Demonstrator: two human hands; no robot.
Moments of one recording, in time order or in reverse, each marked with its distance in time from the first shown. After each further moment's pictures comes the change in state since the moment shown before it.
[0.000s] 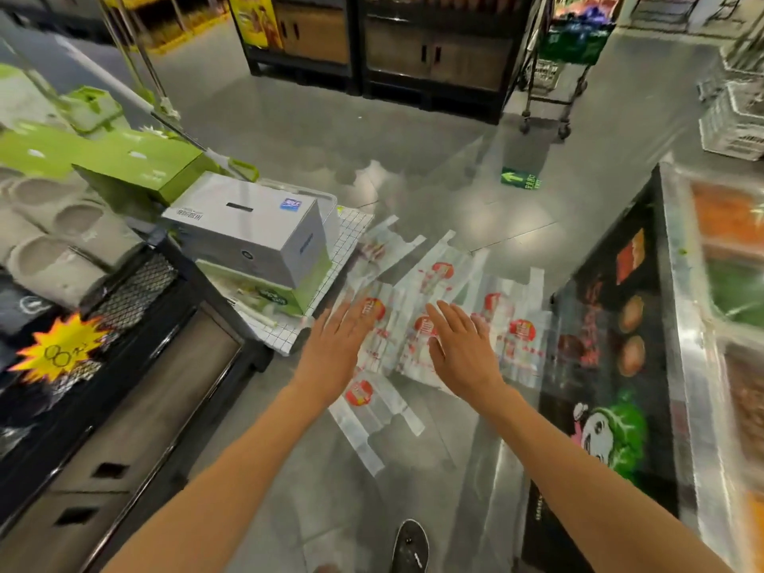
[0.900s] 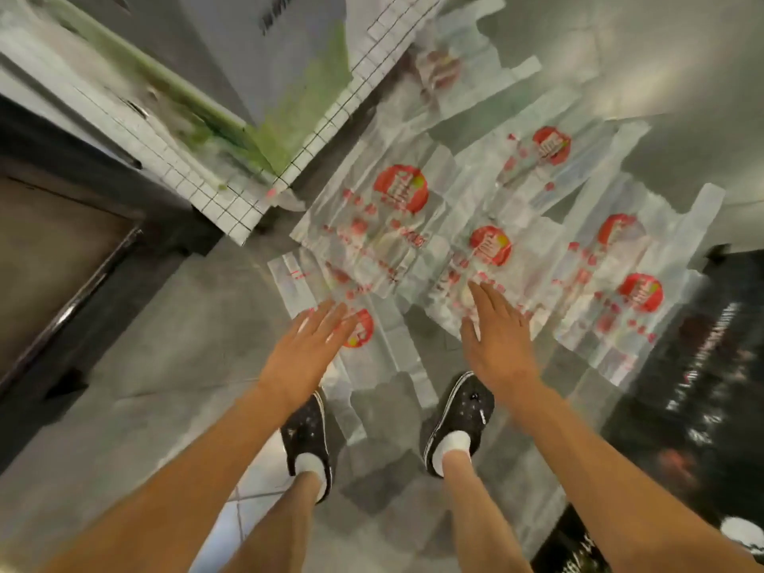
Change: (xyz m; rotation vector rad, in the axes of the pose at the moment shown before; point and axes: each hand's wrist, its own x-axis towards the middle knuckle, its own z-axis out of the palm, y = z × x) left_hand 0.144 -0.137 0.501 -0.077 -0.399 -0.064; right_hand 0.253 0.165 0.434 0.042 -0.436 0.136
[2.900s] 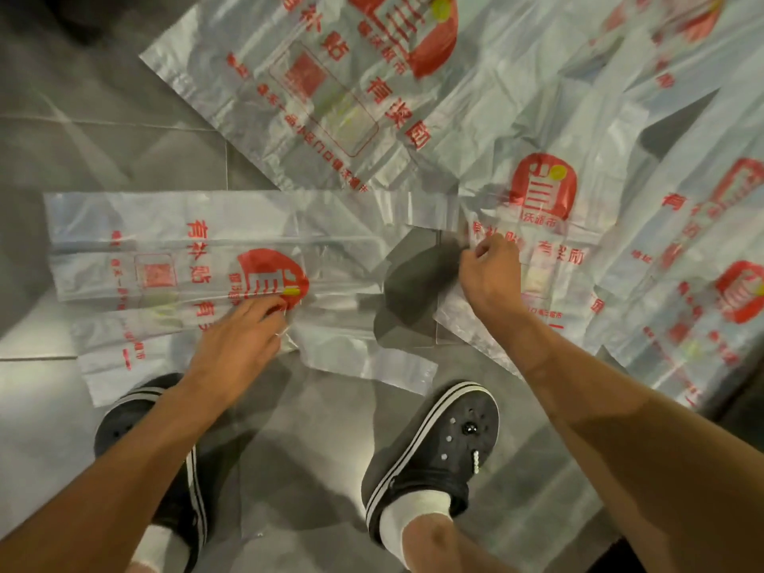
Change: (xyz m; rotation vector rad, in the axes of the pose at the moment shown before) left_hand 0.124 0.043 0.325 -0.503 0.060 -0.245; right_hand 0.208 0.152 0.257 0.227 0.069 0.387
